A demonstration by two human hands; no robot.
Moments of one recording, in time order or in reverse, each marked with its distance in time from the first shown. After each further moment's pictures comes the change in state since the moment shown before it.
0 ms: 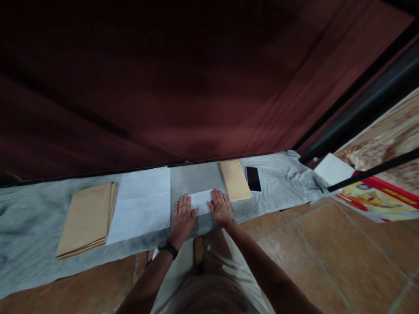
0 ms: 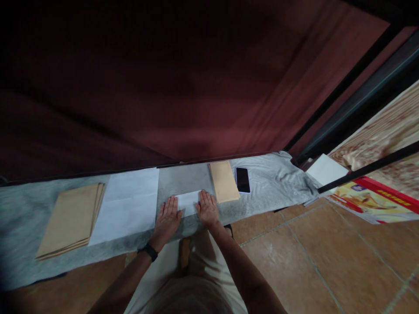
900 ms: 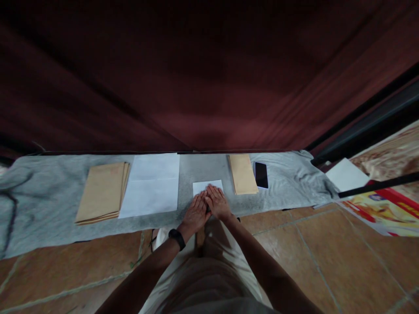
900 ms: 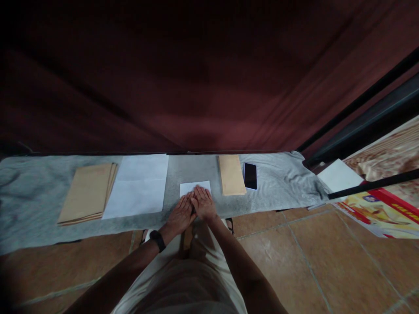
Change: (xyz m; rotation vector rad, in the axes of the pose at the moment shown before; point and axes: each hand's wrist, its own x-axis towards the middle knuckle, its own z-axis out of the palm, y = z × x) left_hand -0.019 0.037 -0.022 -0.054 -0.182 0.246; right_hand -0.002 -0.027 -0.011 0.167 -0.088 -0.211
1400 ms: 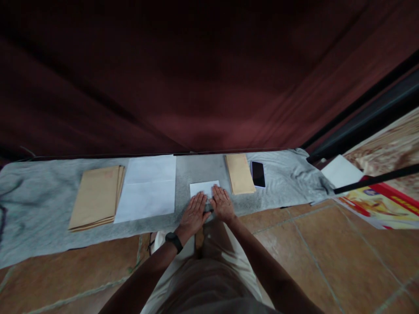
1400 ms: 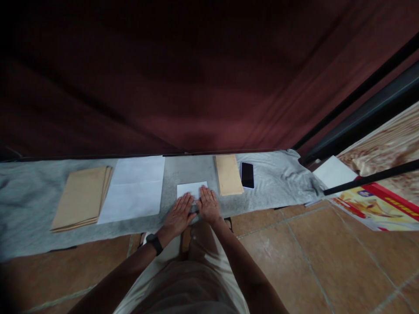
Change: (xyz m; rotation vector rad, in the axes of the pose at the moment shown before) left_hand -0.002 -0.002 0.001 0.004 0.021 -0.025; right_hand -0.019 0.018 -0.005 -0.108 0.034 0.085
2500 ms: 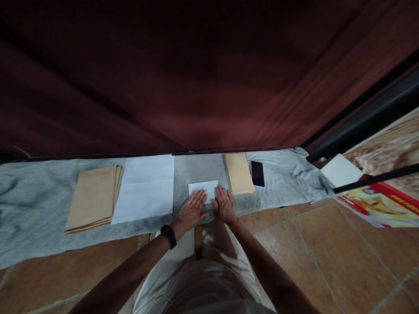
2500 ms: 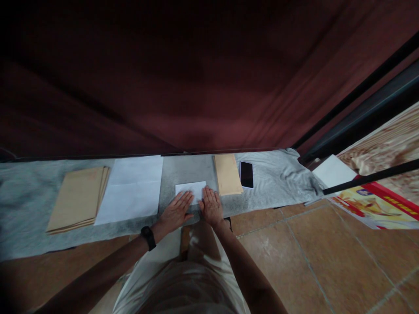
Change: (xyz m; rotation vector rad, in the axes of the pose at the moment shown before) left_hand 0.016 -0.020 -0.014 -0.020 -0.051 0.179; right_hand -0.012 0.007 -0.005 -0.031 0.024 0.062
